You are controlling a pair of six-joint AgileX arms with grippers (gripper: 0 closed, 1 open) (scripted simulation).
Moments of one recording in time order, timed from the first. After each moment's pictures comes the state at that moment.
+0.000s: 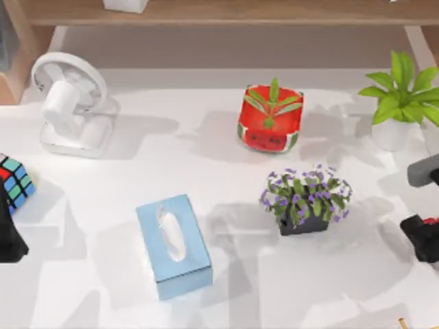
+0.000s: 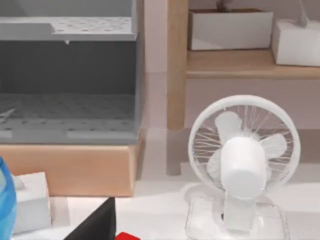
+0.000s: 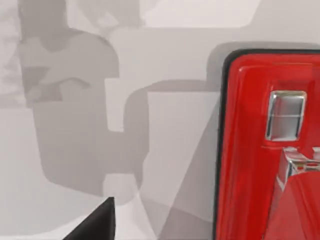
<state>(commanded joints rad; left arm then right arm) 0.00 0.00 0.00 0.00 0.00 0.00 0.09 1.75 0.92 -0.74 0.00 -0.31</state>
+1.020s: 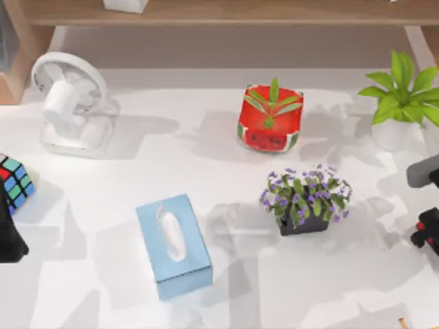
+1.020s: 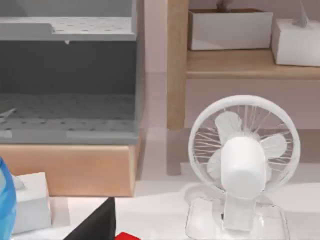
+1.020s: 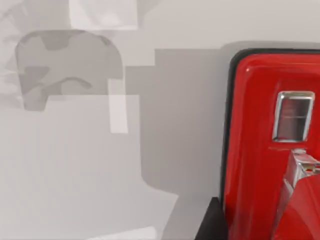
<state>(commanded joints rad) 0.00 0.00 0.00 0.00 0.00 0.00 0.09 1.75 0.92 -0.74 0.00 -0.31</state>
